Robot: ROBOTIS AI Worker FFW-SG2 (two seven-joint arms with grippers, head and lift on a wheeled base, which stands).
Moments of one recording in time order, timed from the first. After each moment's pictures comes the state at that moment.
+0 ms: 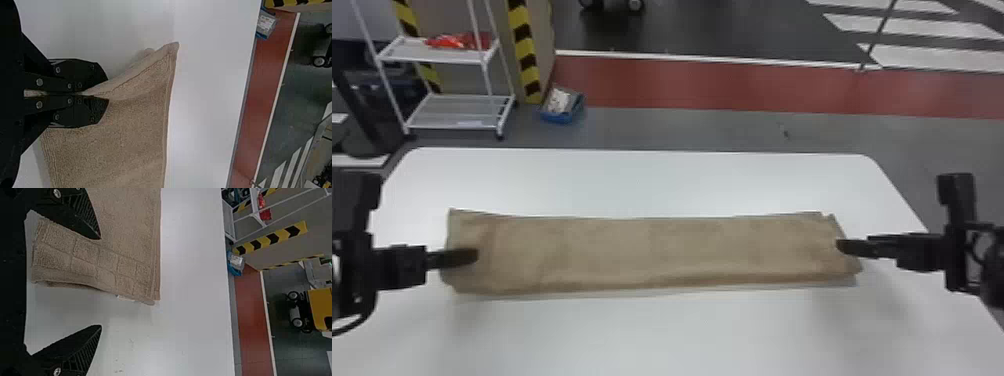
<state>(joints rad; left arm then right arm) -0.12 0.15 0.27 -1.81 -0.24 1.23 -0.83 -0.23 -0.36 -0.35 -1.44 0.18 0.87 0.98</state>
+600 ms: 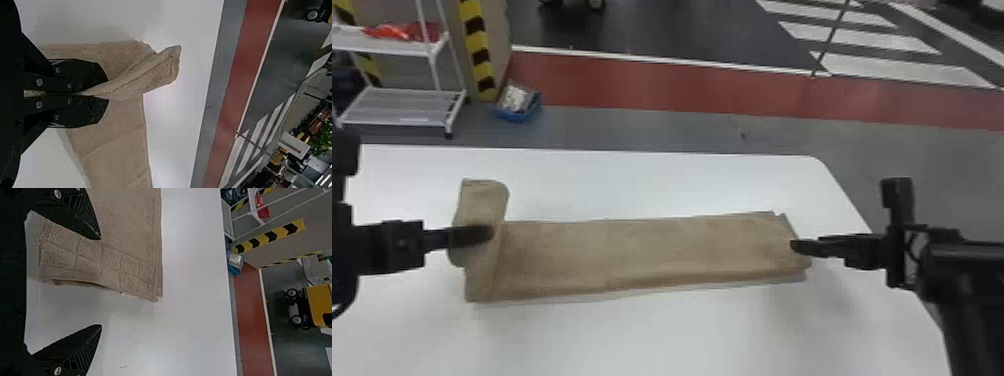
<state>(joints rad) -0.14 0.06 0.15 -2.12 -0.12 1.54 -0.80 -0.21 -0.35 -0.37 -1.45 0.18 0.88 0.98</state>
